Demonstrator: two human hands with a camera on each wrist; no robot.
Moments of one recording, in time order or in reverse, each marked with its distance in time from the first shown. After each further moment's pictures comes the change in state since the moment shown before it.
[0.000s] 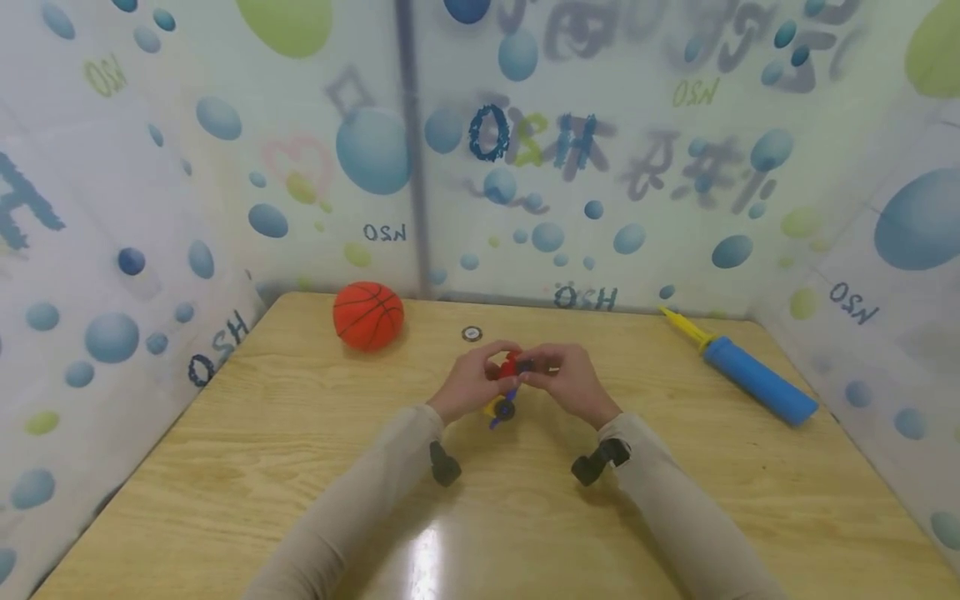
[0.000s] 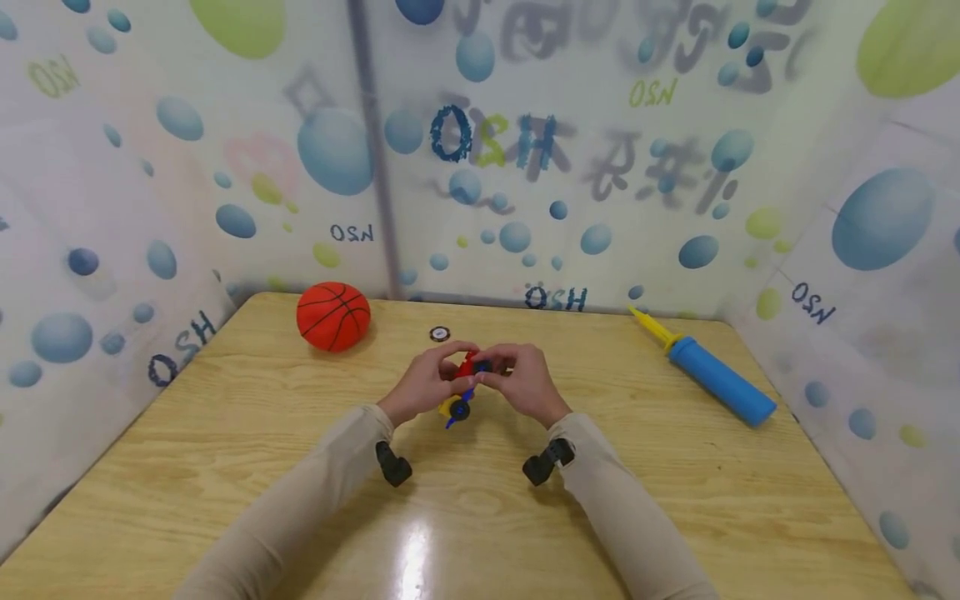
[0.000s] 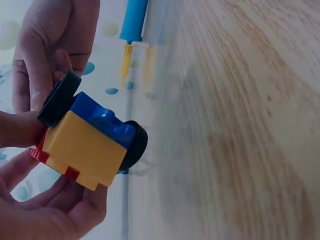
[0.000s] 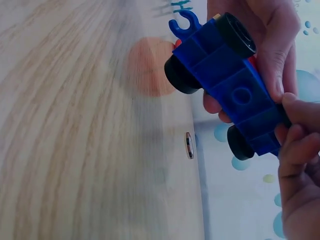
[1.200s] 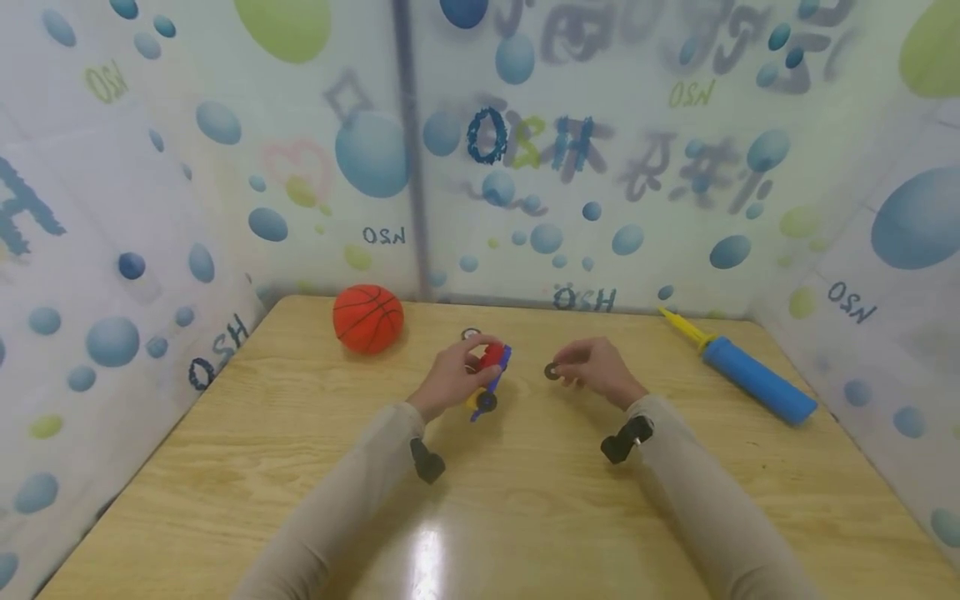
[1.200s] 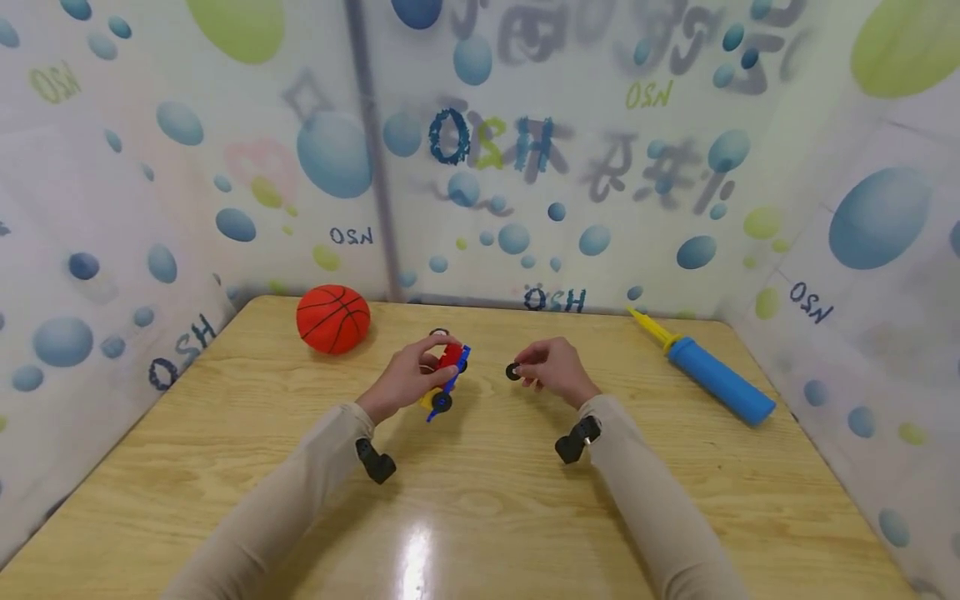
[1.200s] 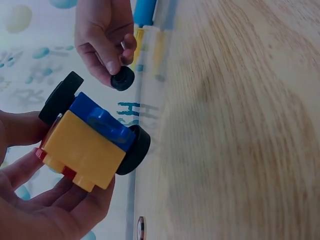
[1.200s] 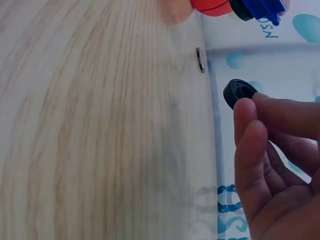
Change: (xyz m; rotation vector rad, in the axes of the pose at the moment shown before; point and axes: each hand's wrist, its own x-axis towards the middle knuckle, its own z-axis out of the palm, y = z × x) left_hand -0.010 0.001 -0.023 0.039 0.082 -0.063; right_hand 0.012 0.044 -0.047 -0.052 -0.095 0.336
